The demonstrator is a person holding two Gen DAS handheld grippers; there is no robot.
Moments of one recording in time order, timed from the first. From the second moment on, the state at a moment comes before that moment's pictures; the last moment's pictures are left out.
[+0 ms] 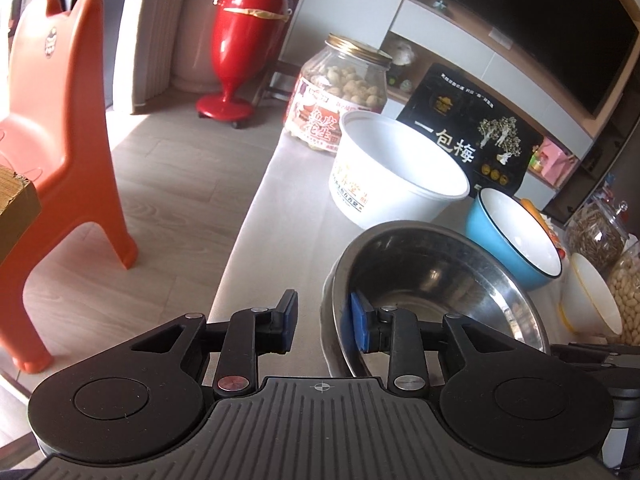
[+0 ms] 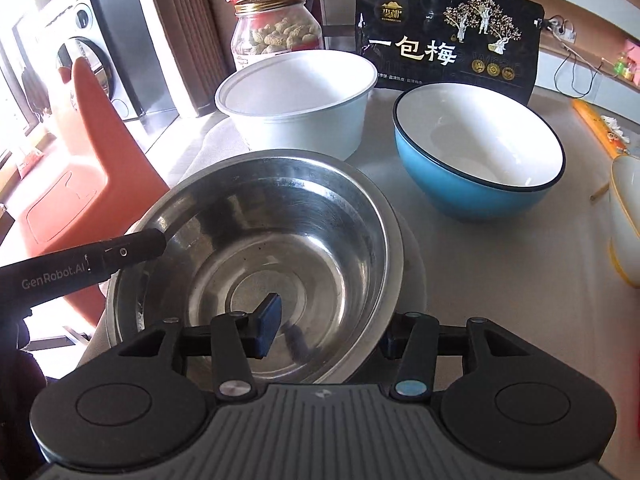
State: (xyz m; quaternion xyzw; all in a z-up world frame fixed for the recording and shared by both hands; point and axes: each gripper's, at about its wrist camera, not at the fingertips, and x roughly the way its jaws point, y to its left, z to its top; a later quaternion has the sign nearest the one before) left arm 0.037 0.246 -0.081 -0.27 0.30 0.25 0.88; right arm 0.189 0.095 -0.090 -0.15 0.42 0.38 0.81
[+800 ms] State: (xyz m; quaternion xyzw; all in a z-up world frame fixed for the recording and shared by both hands) left arm 0.043 0.248 -0.101 -0.35 0.31 0.21 0.86; right arm 0.217 0.085 -0.099 -0.11 0.44 0.35 0.82
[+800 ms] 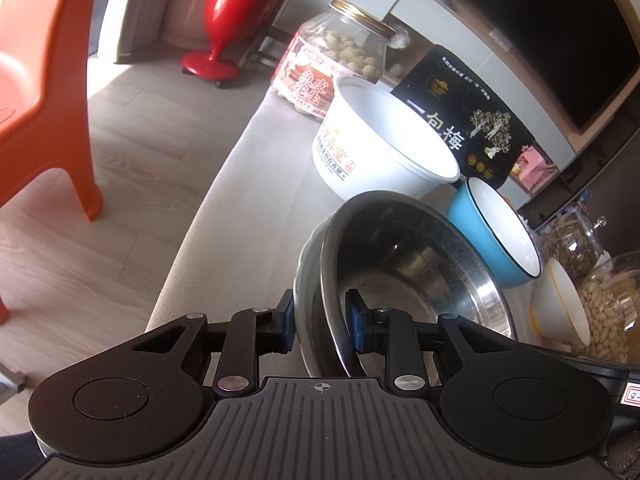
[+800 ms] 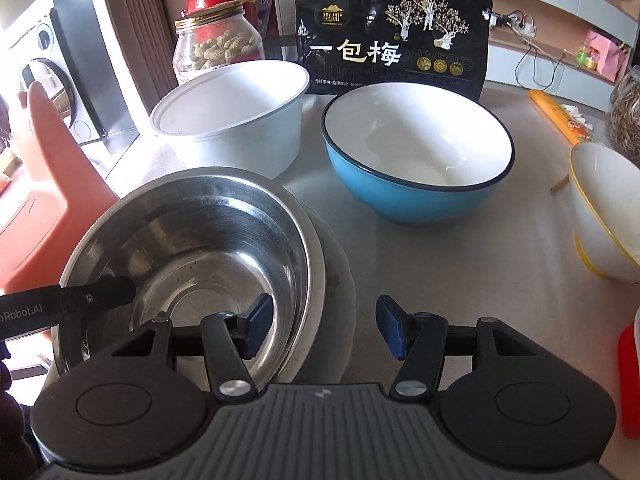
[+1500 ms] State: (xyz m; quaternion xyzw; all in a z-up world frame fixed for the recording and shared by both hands) left arm 0.051 0.176 -0.061 -0.23 0.33 0.28 0.87; right arm 0.193 -0.015 -0.063 -0.06 0.39 0.37 0.84
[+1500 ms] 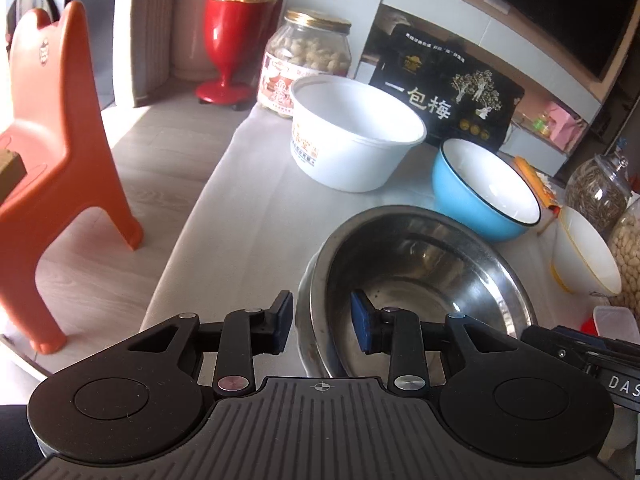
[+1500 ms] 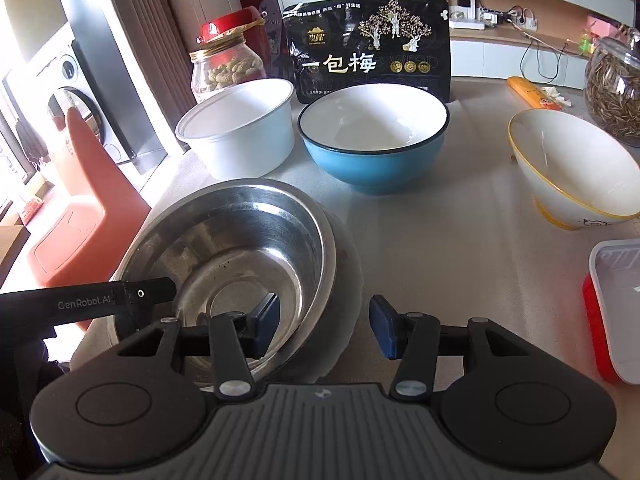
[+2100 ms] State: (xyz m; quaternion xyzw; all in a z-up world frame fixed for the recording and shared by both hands) left arm 0.285 -0.002 -0.075 -0.20 0.41 -0.01 0.89; right arm 0.286 -0.282 -0.094 0.19 0.41 0.07 0.89
